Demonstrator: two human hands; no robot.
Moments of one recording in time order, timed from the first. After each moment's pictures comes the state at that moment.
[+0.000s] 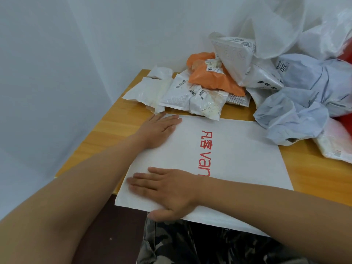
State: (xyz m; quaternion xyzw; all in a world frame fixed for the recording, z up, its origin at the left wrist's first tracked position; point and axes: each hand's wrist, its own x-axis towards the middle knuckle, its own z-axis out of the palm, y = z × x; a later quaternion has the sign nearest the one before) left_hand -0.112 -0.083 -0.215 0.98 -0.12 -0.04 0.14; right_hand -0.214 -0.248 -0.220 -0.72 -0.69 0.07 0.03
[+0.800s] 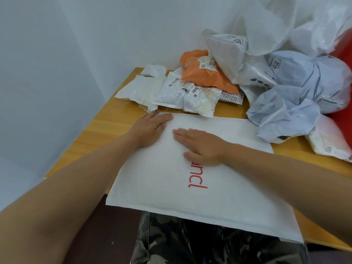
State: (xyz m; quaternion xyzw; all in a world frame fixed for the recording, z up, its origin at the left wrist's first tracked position) left_hand -0.106 -0.083 -0.219 0.98 -0.10 -0.02 0.17; right_hand -0.114 -0.328 -0.208 -0.86 -0.49 0.11 0.04
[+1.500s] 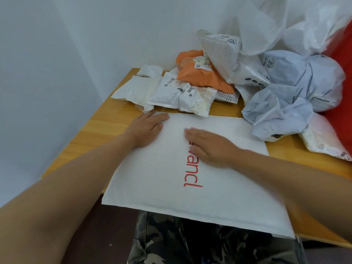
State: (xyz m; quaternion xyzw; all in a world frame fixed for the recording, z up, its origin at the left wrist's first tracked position) left_hand -0.109 -0.086 -0.217 0.98 -0.10 -0.02 0.16; right_hand -0.131 -0.358 -0.207 -0.90 -0.42 0.05 0.11
